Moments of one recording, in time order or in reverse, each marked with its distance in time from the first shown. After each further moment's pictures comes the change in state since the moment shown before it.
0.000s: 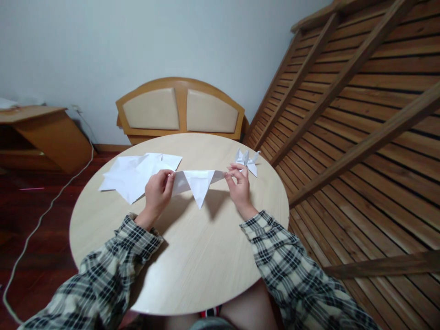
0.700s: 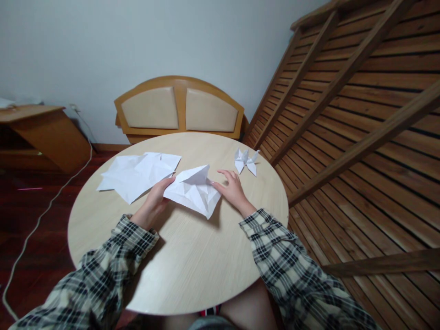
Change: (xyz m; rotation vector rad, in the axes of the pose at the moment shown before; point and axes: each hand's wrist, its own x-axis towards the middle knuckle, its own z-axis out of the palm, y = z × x) left_hand 0.000 0.003 0.011 -0.975 -0.246 -0.948; right_hand -0.012 0.031 0.001 -0.290 -0.376 0.162
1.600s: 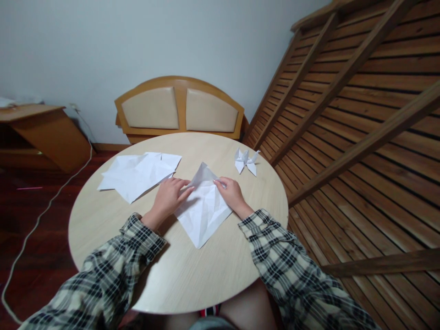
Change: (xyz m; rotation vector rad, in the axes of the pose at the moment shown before) left_hand 0.000 -0.008 0.002 0.961 -0.151 0.686; right_hand -0.003 -0.011 0.002 0.009 -0.079 -0.043
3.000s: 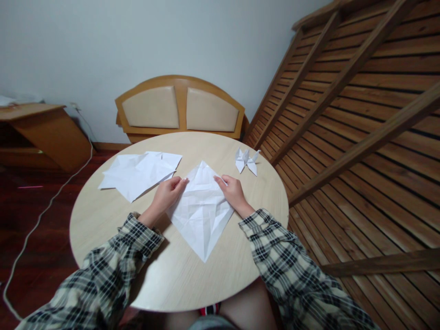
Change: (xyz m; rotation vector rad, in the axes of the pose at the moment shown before) left_hand 0.000 0.000 -0.002 -0.148 0.056 -0.232; right_hand 0.003 -0.013 -0.004 0.089 0.077 0.098
